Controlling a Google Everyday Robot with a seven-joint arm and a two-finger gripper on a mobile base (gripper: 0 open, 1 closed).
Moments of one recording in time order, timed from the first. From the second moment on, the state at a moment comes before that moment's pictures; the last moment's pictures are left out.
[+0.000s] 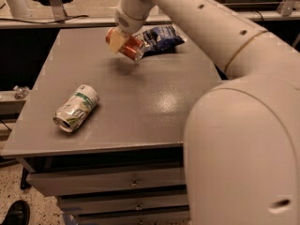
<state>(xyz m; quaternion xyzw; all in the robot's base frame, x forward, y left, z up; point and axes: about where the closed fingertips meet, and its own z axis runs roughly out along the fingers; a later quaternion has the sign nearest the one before) 0.745 0.086 0.893 -0.50 0.82 0.07 0.28</state>
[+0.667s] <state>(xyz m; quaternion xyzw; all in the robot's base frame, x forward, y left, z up) 0.730 0.050 0.932 -0.44 0.77 0.20 0.42</state>
